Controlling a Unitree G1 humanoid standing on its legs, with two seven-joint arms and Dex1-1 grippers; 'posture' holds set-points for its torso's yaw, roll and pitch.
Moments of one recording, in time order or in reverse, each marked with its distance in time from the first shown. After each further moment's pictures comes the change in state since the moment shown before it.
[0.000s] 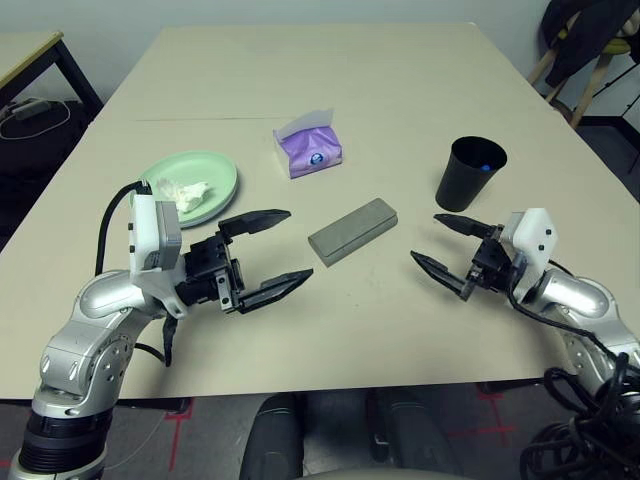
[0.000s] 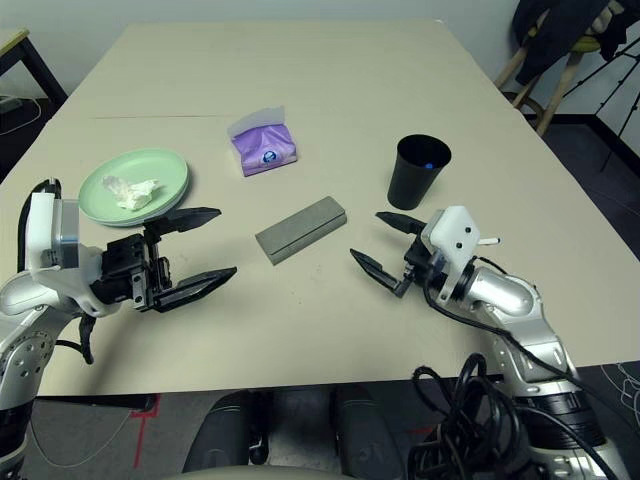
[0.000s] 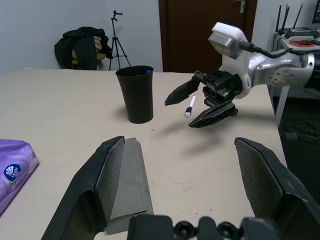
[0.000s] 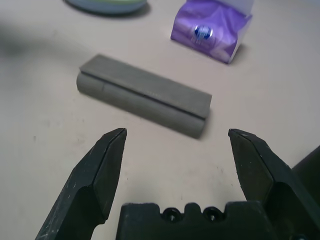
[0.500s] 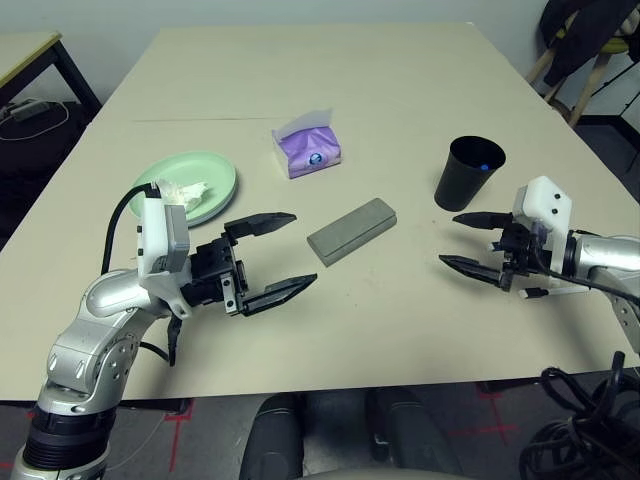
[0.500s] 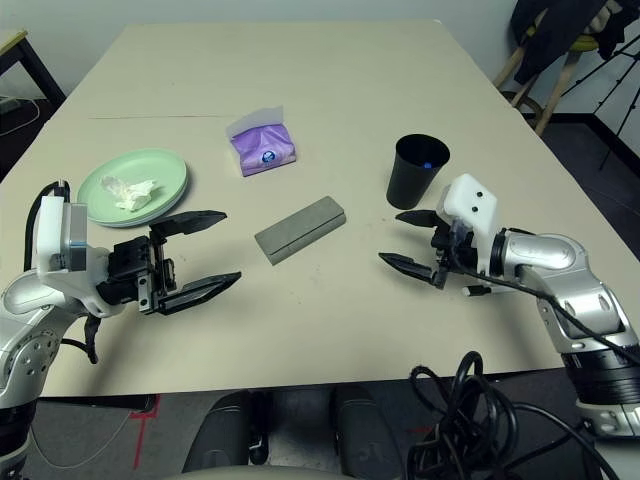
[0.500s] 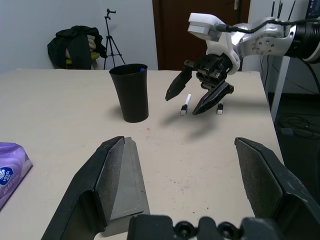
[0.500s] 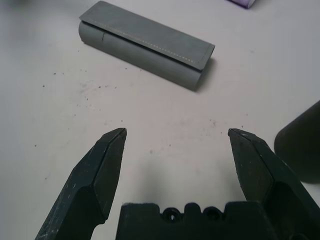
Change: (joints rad) left arm -0.009 0.001 -0.026 0.013 0.019 -0.018 -0.007; right arm -0.140 -0.201 -0.001 0.062 0.049 0.251 0.222
